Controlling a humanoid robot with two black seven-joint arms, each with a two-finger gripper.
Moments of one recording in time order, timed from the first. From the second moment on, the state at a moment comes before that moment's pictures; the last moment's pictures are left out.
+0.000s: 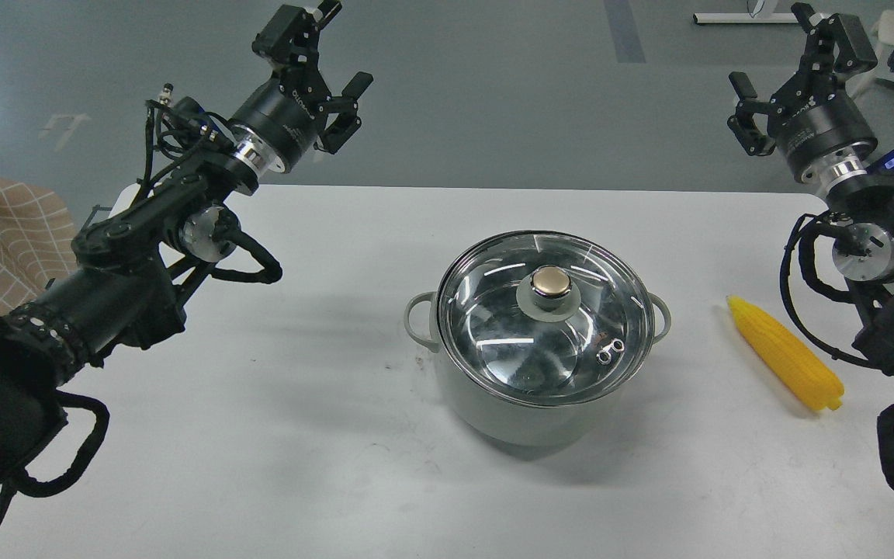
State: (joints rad) left arm -0.90 0.24 -0.63 -0.65 0.30 -0.37 -0.46; right arm 0.95 -0.24 0.91 0.34 -0.46 0.49 0.44
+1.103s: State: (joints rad) left arm -0.89 0.24 -0.68 -0.65 0.30 -0.42 -0.46; right arm 0.95 -0.25 0.91 0.34 -0.46 0.49 0.44
